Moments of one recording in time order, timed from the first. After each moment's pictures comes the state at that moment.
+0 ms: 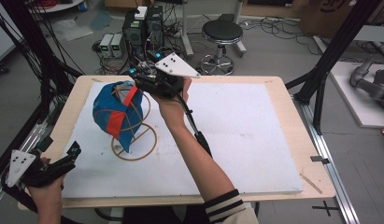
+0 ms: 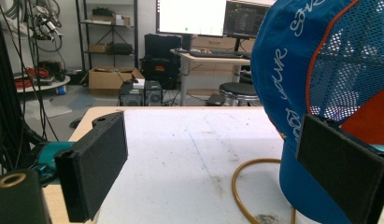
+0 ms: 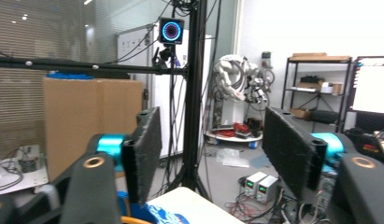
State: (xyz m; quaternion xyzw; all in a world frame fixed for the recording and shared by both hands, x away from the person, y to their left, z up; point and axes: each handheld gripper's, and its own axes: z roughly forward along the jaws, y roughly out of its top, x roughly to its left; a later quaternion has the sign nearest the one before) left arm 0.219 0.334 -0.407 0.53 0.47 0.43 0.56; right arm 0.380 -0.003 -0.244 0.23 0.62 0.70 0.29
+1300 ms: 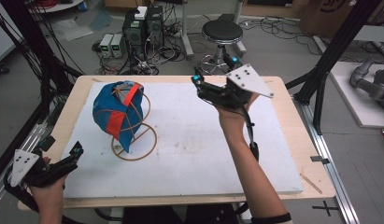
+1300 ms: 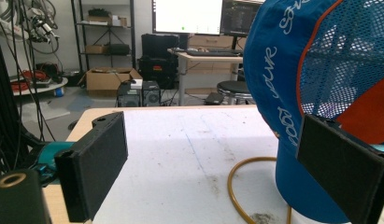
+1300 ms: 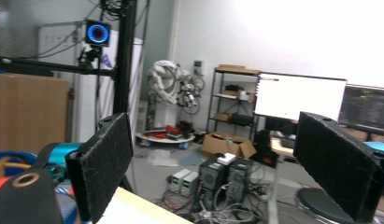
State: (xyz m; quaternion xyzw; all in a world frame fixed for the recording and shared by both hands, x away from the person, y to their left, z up) left arm 0.220 0.329 -0.406 0.54 0.46 0.43 0.56; right arm 0.339 -0.145 -0.234 0.28 0.58 0.65 0.41
